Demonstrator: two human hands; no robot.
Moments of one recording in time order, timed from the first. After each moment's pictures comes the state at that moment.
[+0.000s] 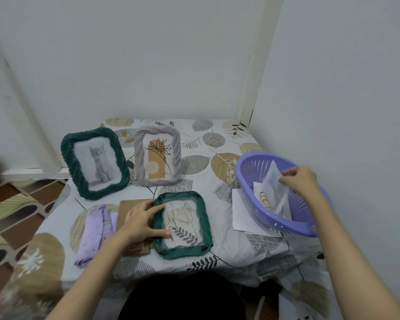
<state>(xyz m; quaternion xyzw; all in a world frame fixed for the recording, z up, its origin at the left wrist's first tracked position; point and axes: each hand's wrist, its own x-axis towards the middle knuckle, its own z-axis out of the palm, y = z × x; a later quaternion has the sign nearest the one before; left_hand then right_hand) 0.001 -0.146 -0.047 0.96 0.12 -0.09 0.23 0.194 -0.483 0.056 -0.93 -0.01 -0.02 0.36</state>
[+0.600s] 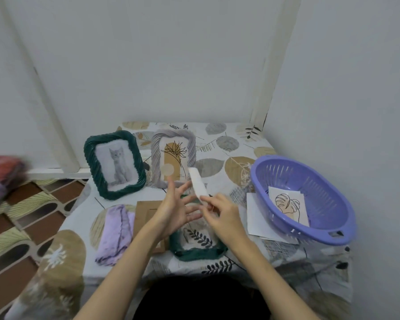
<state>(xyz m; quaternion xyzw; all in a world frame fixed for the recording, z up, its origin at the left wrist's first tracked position) 0.015 -0.197 0.006 0.50 0.12 0.00 0.86 0.065 -0.337 -0.010 -0.80 -0.35 -0.05 0.48</state>
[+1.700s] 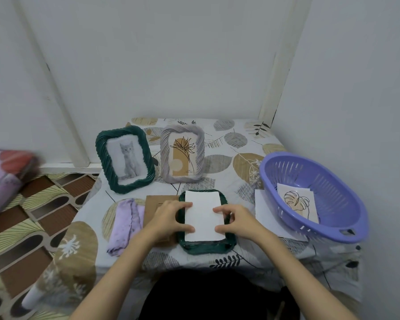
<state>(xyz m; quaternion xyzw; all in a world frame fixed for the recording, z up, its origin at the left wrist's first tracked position) -0.005 -0.160 -0.037 0.94 0.12 0.00 0.32 0.092 -0.358 -0.025 -0.85 -0.30 0.22 0.37</state>
